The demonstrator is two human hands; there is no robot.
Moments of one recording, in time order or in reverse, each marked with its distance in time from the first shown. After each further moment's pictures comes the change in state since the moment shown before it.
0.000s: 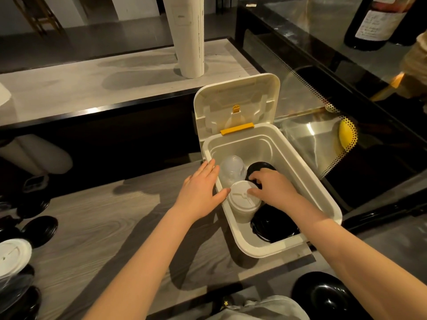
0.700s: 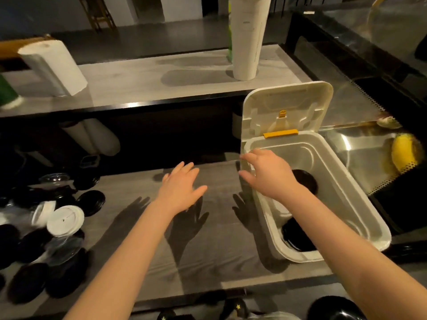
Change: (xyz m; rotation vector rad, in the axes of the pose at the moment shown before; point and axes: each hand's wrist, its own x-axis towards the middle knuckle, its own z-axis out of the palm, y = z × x) left_hand -0.060 -0.089 -0.047 0.111 -0.007 -0.309; right_hand 0.002 -0.118 -0.027 -0.149 0.190 -0.337
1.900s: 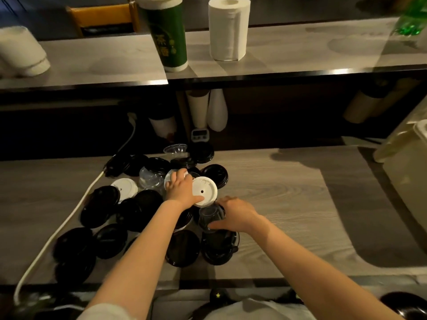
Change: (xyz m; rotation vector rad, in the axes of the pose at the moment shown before) left_hand -0.085 -0.417 0.045 -0.061 -0.060 -0.271; right_hand 0.060 -0.419 0.224 0.203 -0.565 -0.073
